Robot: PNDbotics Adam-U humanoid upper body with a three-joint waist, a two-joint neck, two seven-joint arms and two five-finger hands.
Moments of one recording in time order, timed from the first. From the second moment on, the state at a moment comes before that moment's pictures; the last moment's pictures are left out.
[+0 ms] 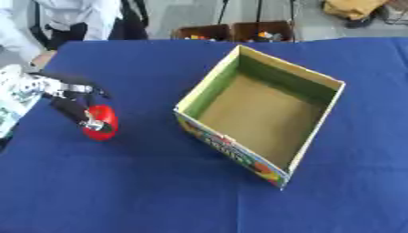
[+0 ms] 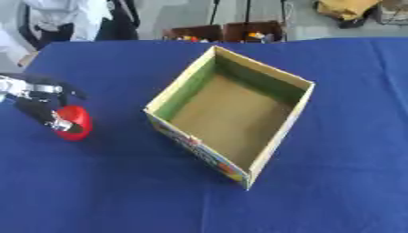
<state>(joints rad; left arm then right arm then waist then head) -0.70 0.84 -0.24 -1.30 -0.57 0.03 -0.91 -0.45 -0.73 -0.12 -1.99 0.24 -0.39 -0.54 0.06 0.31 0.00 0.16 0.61</state>
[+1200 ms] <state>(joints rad) -0.69 0.83 -0.25 -1.26 -0.58 0.05 -0.91 -0.45 -0.72 -0.13 -1.99 0.24 -0.39 -0.54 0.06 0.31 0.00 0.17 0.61</state>
